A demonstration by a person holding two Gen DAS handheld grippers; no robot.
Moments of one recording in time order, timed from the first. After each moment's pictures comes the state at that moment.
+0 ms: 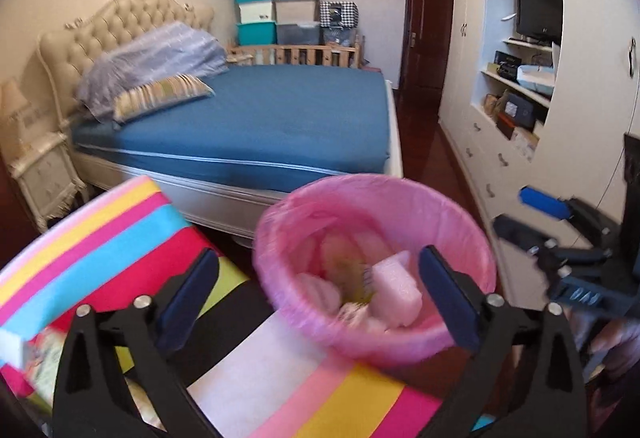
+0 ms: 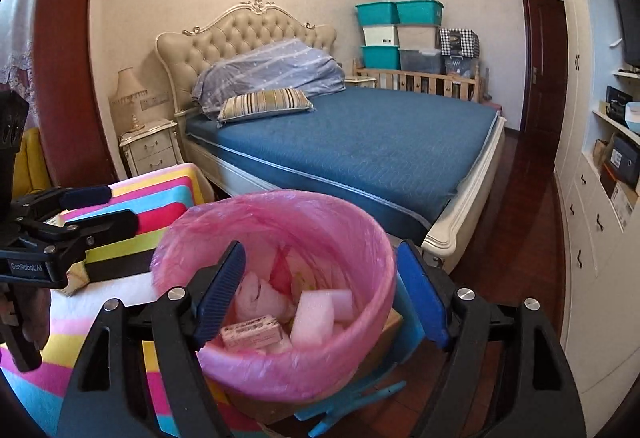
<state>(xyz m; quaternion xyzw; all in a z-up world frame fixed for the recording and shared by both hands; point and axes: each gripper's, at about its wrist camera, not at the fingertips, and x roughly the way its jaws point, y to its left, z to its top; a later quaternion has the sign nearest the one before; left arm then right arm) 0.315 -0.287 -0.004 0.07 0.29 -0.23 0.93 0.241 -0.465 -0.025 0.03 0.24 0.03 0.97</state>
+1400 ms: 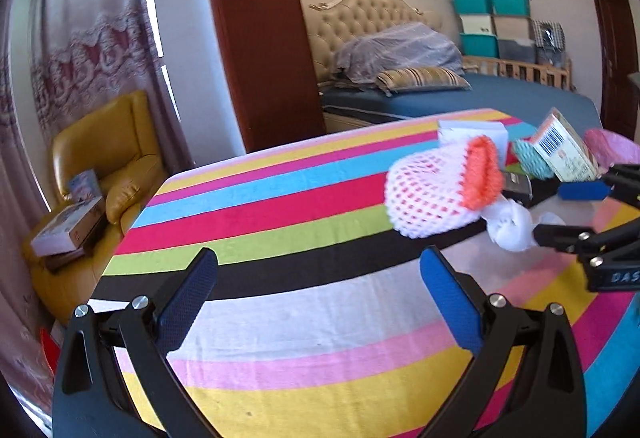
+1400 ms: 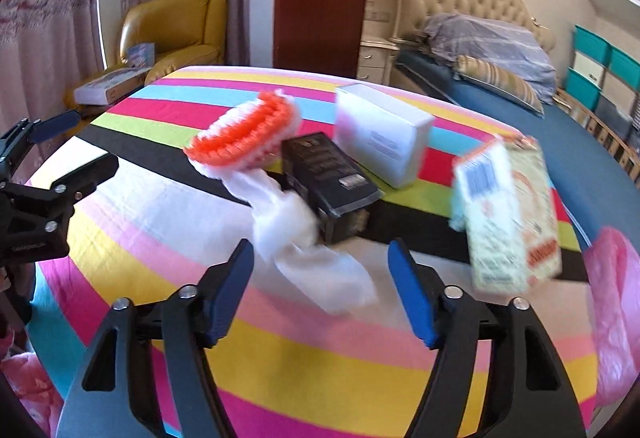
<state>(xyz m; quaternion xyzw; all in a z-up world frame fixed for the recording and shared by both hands) 0.082 0.104 -0.036 0.05 0.25 0.17 0.95 0.189 -0.057 -0.056 -0.16 0.32 0.33 0.88</state>
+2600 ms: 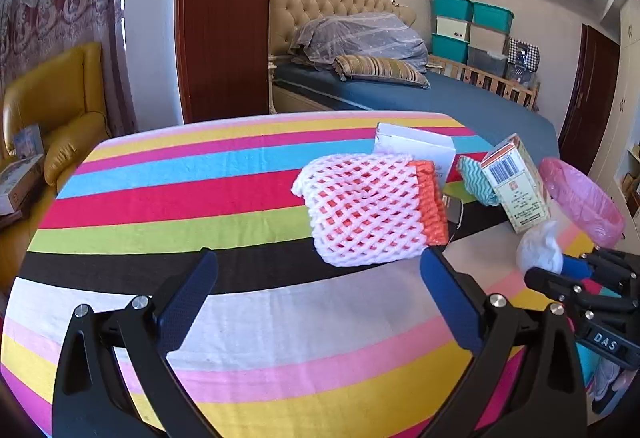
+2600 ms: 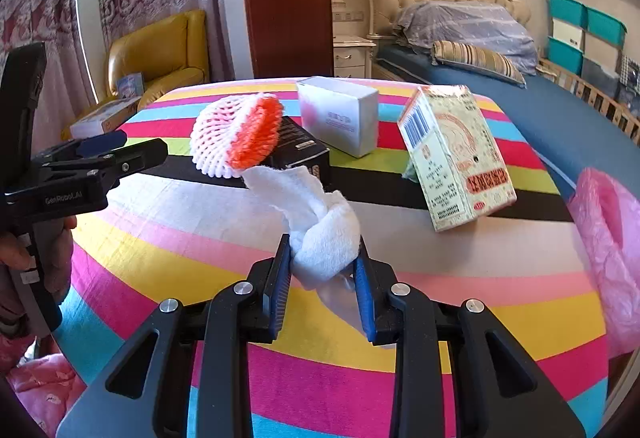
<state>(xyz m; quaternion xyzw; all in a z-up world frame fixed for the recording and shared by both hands) 0.130 0.075 -0.034 -0.04 0.30 0.08 0.95 0.174 -0.127 -0.056 -0.07 0.33 0.31 0.89</state>
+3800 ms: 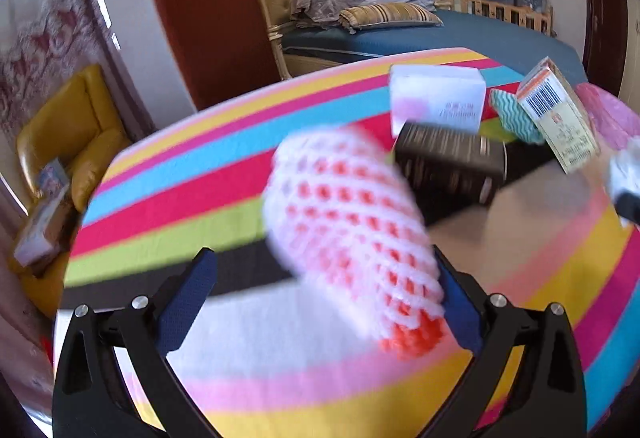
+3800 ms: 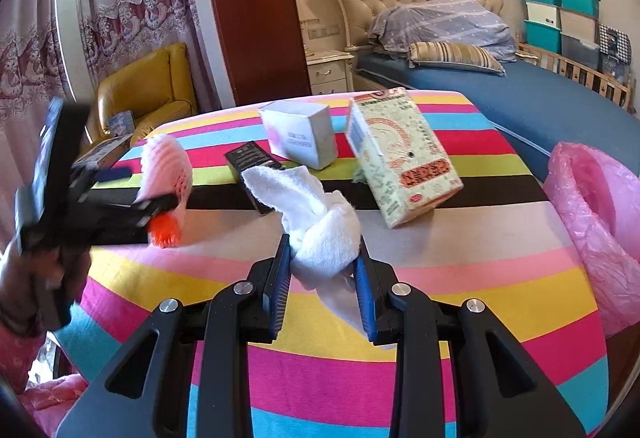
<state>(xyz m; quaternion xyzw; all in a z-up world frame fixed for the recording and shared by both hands) 0.155 0.072 -0.053 0.05 0.38 0.11 0.92 0.171 -0.158 -0.052 -0.02 0.31 0.29 0.90</state>
